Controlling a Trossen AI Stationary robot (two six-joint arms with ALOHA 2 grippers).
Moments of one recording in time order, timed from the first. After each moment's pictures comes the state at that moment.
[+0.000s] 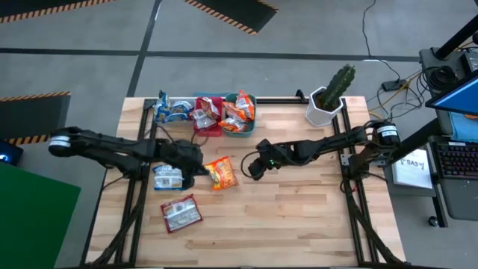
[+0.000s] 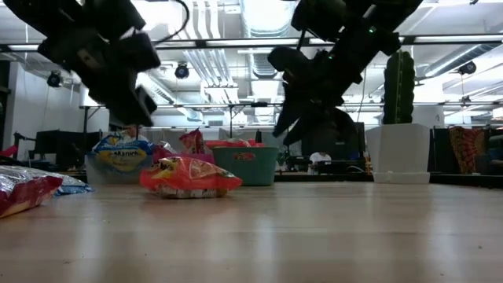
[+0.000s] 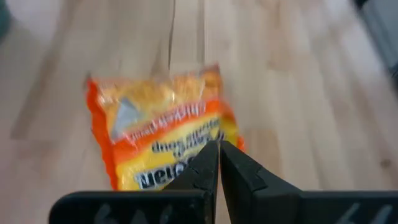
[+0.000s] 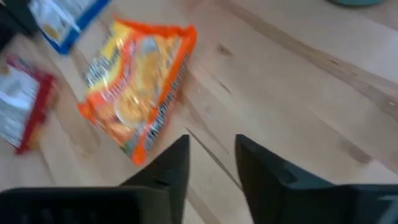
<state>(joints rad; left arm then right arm) 0.04 1.07 0.49 -0.16 0.19 -0.14 0.01 1.64 0.96 -0.13 0.13 0.80</state>
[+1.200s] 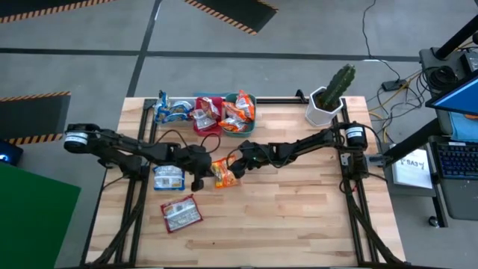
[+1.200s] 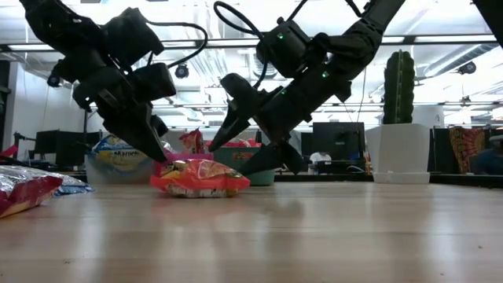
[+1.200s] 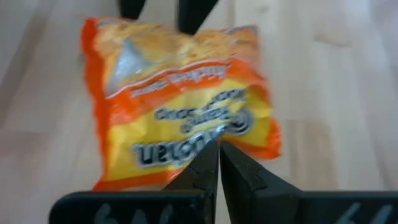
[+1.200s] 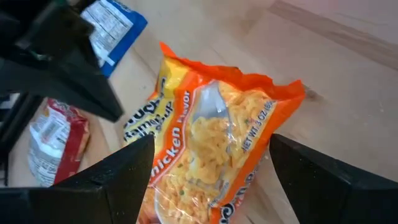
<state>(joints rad) 0.03 1.32 0.49 0.00 0.12 -0.14 -0.05 1.96 1.08 0.26 -0.01 0.84</state>
